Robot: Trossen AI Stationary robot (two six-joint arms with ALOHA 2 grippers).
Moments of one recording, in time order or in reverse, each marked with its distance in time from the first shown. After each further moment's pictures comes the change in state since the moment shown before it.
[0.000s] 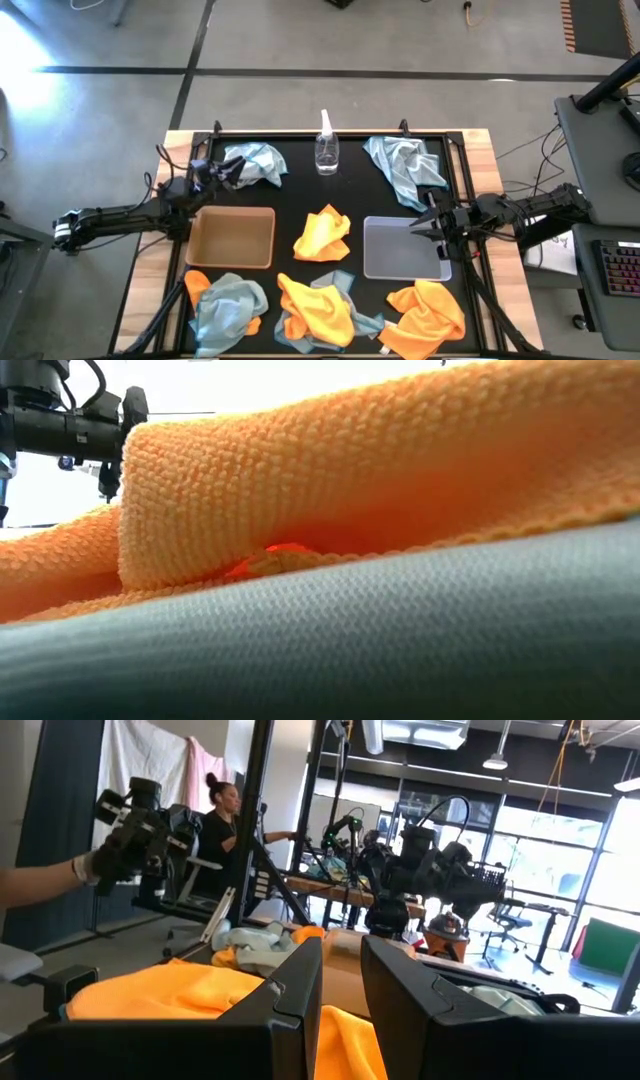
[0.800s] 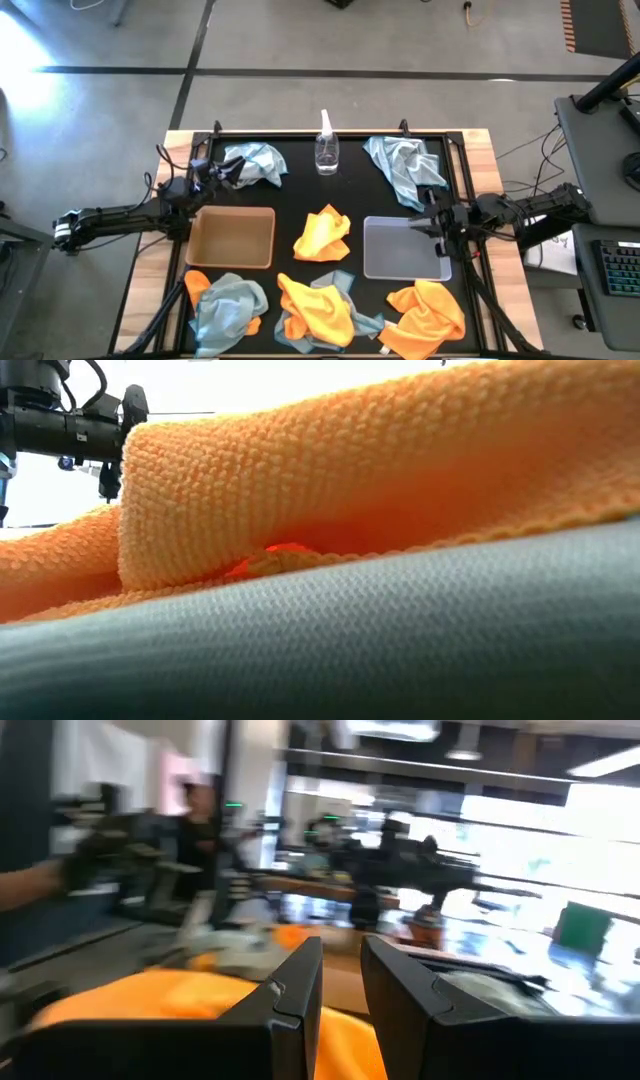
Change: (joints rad) left arm 0.000 0.000 0.000 -0.001 0.000 -0.071; right arm 0.000 0.000 0.000 0.007 0.125 0.040
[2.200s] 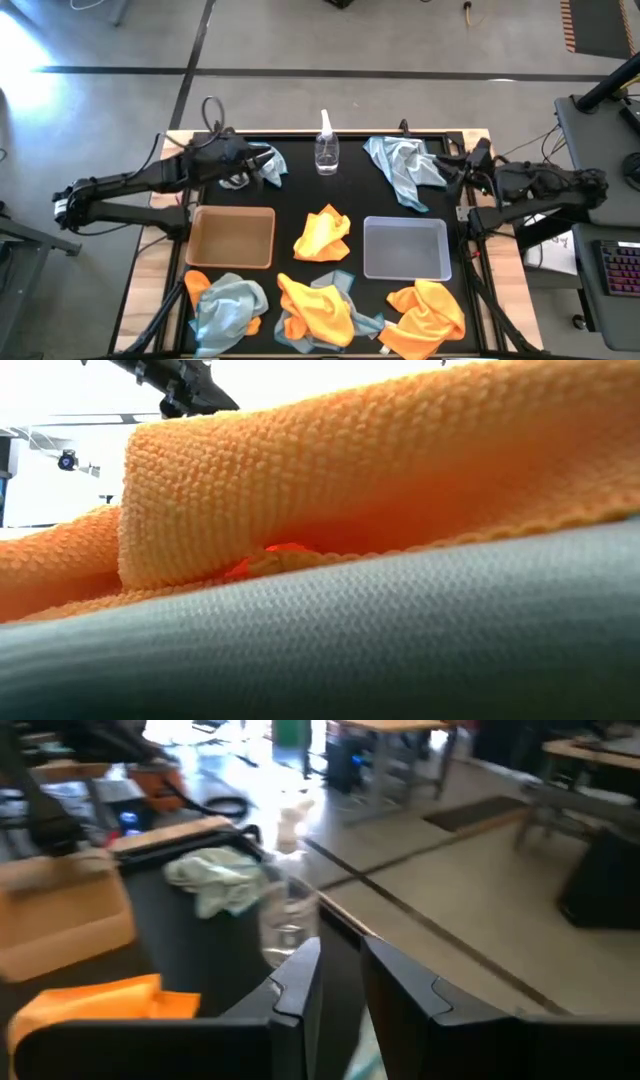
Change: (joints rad) left arm 0.001 0.548 0.755 -0.645 0.208 0.327; right arm -0.018 0.337 0.892 -1.151 0.717 0.413
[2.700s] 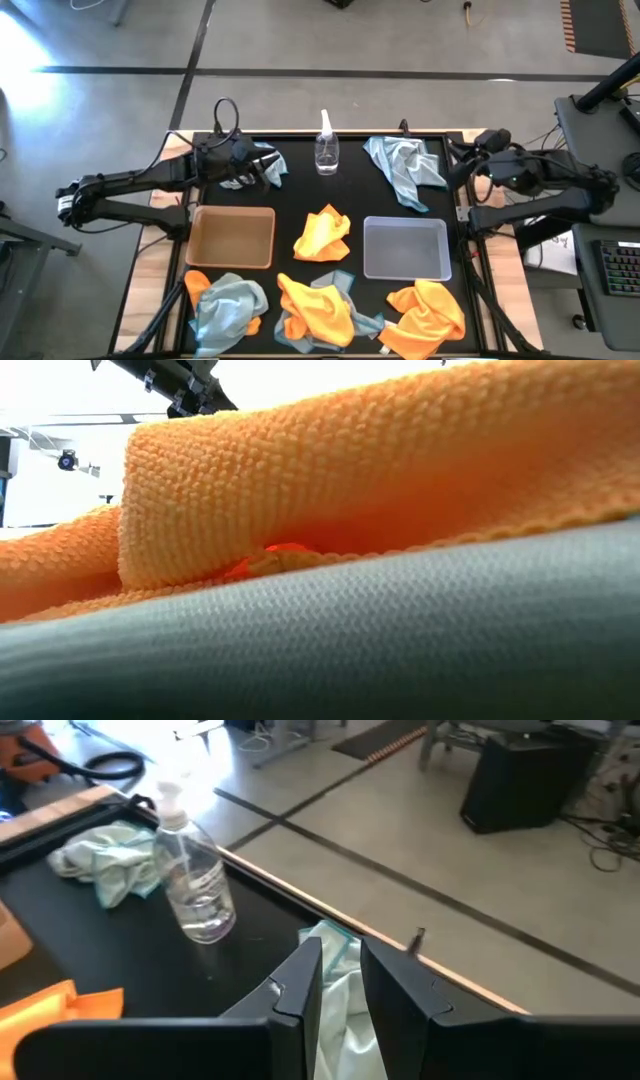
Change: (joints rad) left arm 0.000 0.056 0.001 0.009 -0.007 0.018; right arm -0.143 0.160 0.252 -0.383 0.037 0.267
